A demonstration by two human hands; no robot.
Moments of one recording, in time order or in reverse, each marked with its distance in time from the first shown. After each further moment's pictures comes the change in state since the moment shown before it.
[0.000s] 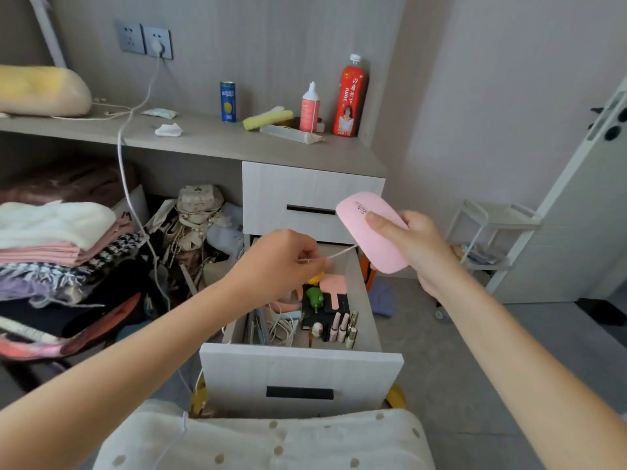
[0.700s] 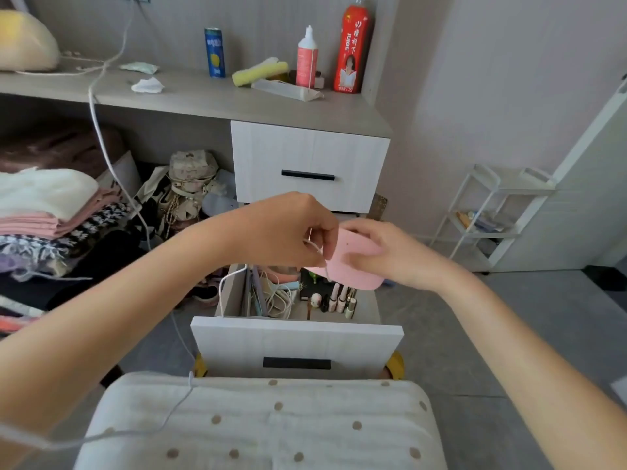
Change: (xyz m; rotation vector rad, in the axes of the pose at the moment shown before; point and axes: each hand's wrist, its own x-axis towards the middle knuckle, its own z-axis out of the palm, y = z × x) left_hand 0.020 0.018 -0.010 0.092 -0.346 0.198; right_hand 0.000 0.041 0.004 -0.423 -0.547 -0.166
